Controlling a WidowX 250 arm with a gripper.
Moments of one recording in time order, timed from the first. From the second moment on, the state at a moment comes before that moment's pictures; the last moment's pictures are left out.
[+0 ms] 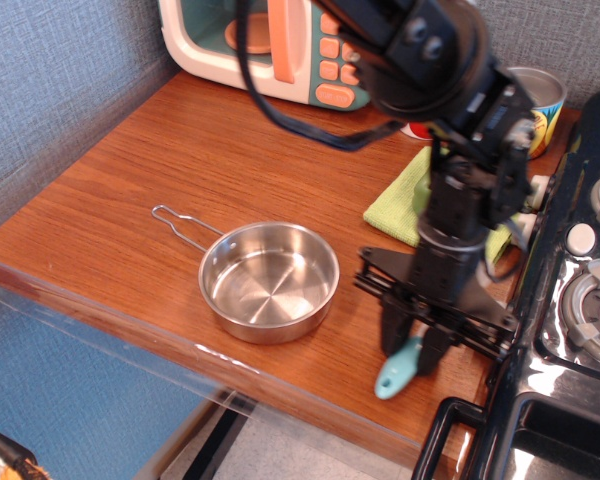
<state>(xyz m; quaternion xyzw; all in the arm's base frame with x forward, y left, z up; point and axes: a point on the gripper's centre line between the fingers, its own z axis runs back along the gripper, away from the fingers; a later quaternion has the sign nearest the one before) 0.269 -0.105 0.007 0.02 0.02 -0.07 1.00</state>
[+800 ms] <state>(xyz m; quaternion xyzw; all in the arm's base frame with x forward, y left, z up) 0.260 -0.080 0.007 -0.01 0.04 -0.08 1.00</state>
